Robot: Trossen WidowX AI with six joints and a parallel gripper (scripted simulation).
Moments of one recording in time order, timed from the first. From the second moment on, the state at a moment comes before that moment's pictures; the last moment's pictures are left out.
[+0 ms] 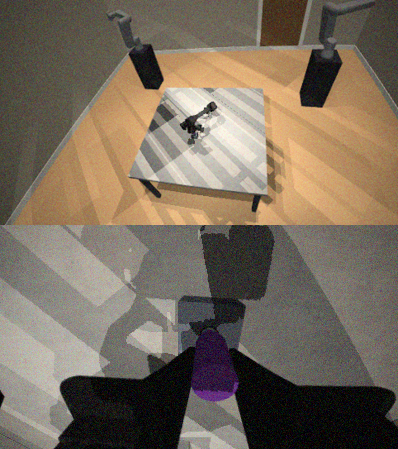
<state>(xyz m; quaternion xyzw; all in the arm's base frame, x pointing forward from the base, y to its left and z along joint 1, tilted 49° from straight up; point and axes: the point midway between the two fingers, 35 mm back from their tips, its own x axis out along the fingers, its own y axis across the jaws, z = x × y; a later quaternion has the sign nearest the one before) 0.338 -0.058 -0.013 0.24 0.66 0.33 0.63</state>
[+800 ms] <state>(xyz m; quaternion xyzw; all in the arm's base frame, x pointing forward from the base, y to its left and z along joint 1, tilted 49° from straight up) 0.337 -0.057 -0.013 0.24 0.66 0.33 0.63</state>
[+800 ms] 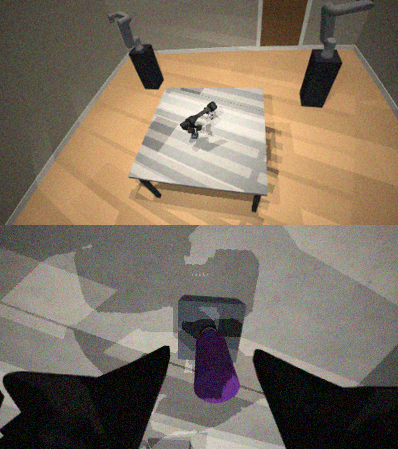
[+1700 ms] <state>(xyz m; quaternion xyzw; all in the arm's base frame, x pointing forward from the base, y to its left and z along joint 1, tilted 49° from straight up) 0.340 -0.107 0.029 0.25 0.66 0.32 0.63</state>
